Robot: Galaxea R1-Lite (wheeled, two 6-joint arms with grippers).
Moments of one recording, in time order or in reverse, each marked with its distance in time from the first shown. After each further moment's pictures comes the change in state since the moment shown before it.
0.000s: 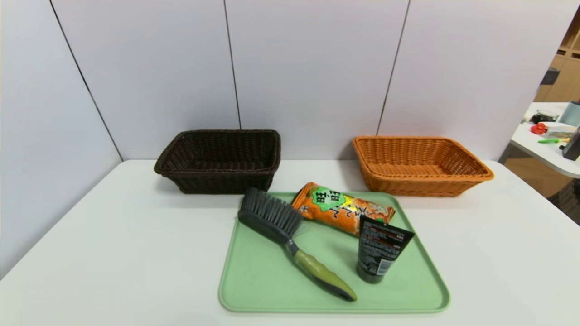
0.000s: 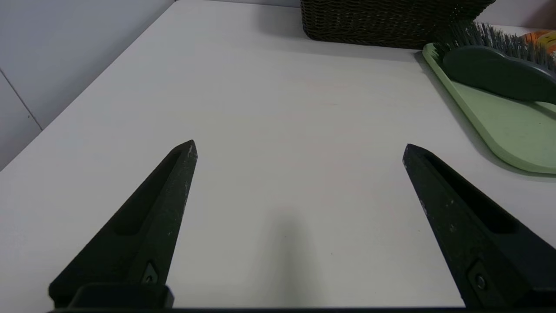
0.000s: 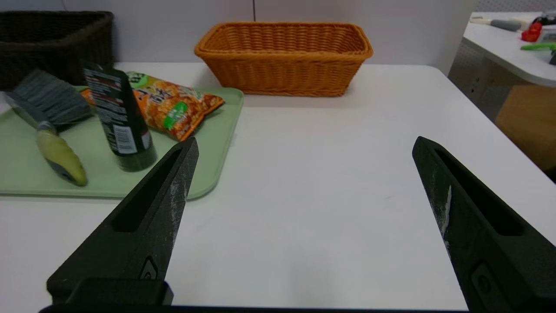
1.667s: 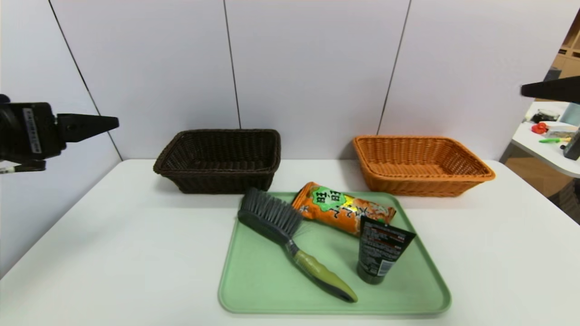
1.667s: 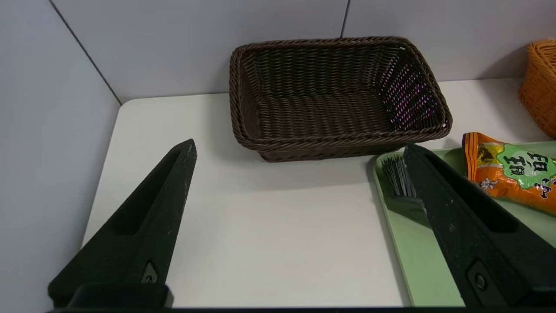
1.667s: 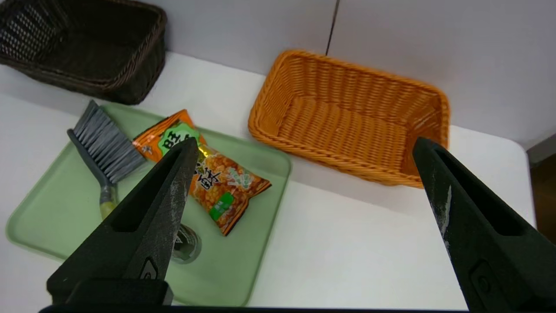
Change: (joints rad) left arm -0.168 1.197 -1.100 0.141 0.018 0.054; right arm 0.197 1.257 -1.180 0.313 0.038 -0.089
